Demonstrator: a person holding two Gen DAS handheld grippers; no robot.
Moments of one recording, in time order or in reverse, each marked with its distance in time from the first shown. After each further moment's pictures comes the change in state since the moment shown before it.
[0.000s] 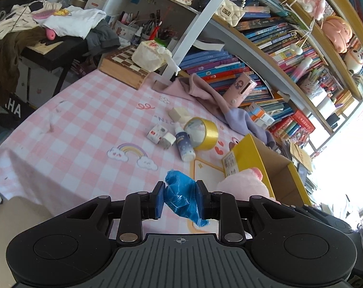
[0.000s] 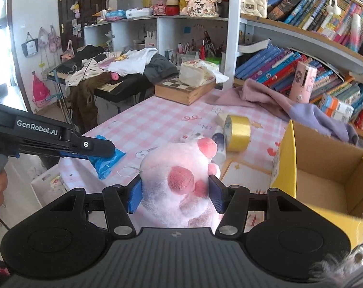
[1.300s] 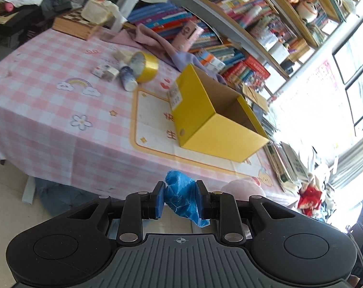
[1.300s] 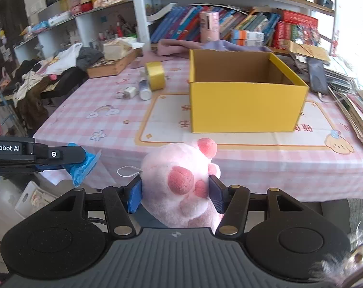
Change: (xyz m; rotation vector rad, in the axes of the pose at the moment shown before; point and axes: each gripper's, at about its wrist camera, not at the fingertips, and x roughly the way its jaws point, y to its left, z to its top) left arm -0.018 -0.055 -0.093 0.106 0.191 -0.193; right arm -0.118 -0.021 -0.114 0.345 0.086 -0.259
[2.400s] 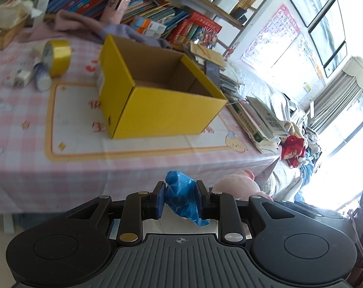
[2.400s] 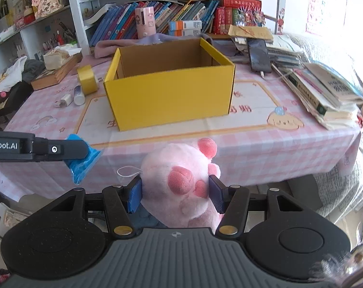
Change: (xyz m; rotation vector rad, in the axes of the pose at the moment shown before) left arm 0.087 -0.081 0.019 0.246 0.143 -0.125; right arm -0.003 -0.075 -0.003 0.126 0.012 -0.195
